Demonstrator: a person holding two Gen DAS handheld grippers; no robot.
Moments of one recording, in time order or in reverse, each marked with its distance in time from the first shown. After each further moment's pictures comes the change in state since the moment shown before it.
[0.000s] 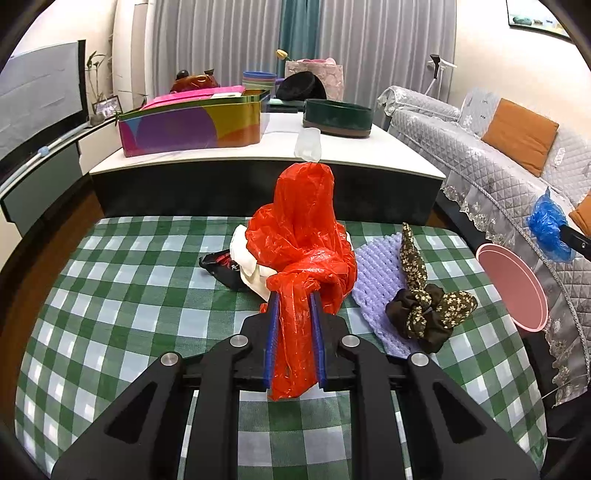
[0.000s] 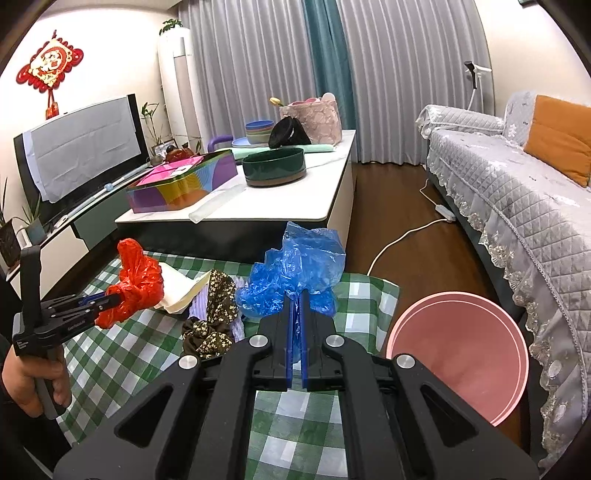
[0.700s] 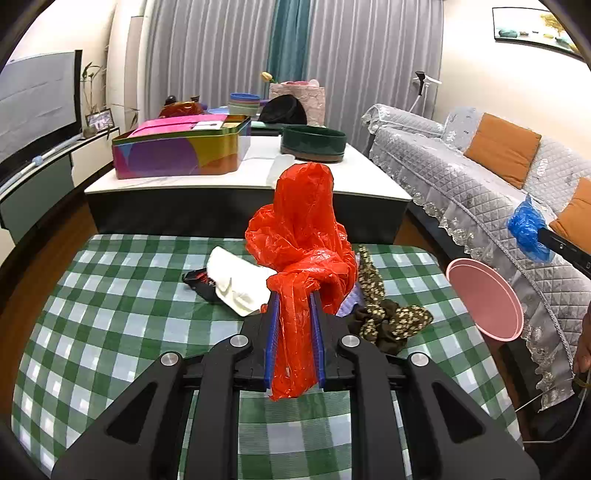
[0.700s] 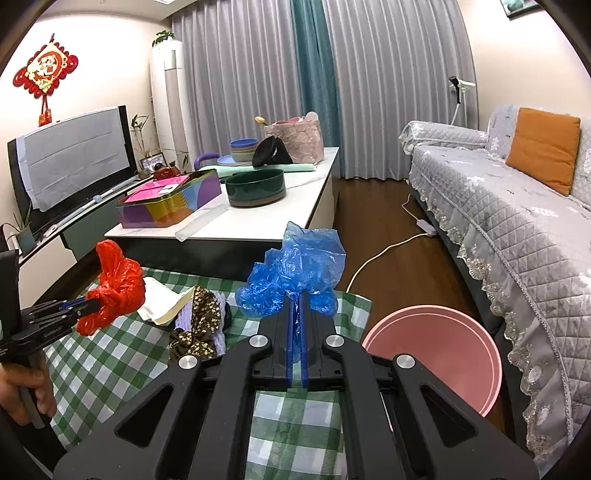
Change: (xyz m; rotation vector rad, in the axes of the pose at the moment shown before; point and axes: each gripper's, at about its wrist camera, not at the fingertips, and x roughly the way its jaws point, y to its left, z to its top) left arm -0.035 -0.024 0.005 0.004 -0.068 -0.060; right arm -0.029 -0.014 0.008 -0.001 -0.064 -0.065
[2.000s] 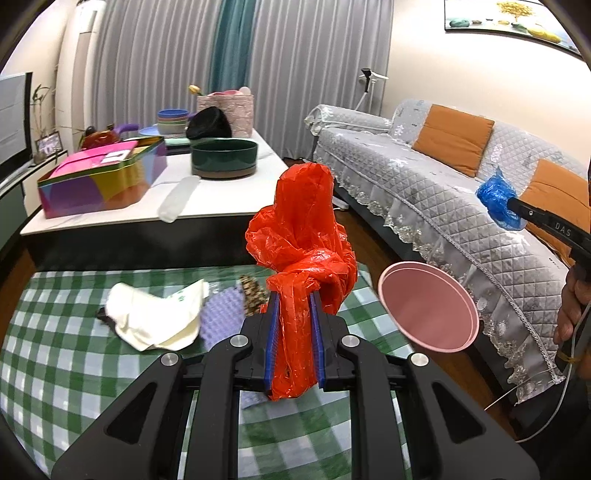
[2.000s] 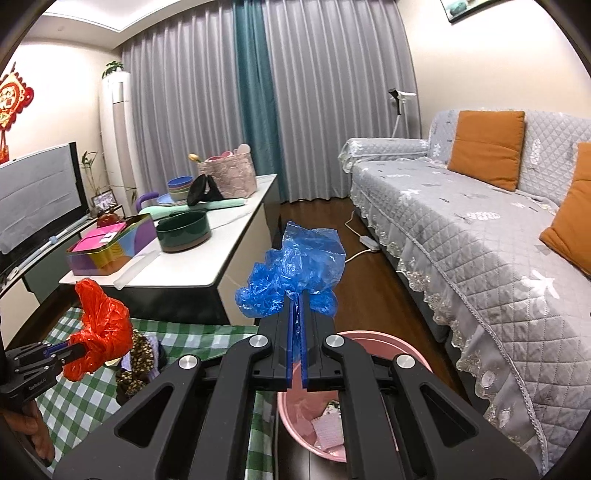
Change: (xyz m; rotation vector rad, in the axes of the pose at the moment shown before) left arm 0.017 -0.094 0.022 0.095 -0.016 -0.168; right arm -0.031 -0.074 0.027 0.106 -0.094 -0.192
